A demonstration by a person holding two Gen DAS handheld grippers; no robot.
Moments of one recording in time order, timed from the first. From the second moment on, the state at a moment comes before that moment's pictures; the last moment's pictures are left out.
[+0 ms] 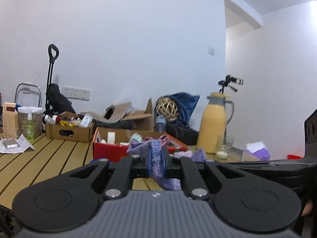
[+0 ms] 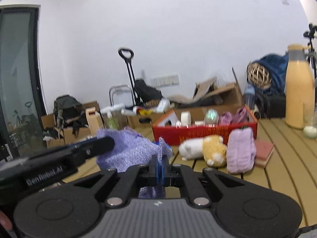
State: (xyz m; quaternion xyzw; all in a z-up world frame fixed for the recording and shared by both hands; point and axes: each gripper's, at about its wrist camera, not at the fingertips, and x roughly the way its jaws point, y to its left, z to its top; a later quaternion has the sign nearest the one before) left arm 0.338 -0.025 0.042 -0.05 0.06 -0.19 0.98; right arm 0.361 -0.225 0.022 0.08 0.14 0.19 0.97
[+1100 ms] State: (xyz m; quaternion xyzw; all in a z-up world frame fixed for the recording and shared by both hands) left arm 0.753 -0.158 -0.002 -0.08 0.36 -0.22 0.90; right arm 0.755 -0.355 0.017 0.04 0.31 0.08 0.95
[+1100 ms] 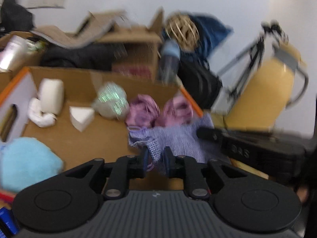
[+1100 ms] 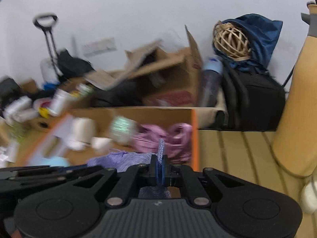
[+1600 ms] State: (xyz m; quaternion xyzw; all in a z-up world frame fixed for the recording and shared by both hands) left arm 0.652 -0.094 0.100 0.01 0.21 -0.20 0.96; right arm 0.676 -0.356 0.061 -0.03 0.22 0.10 0.97
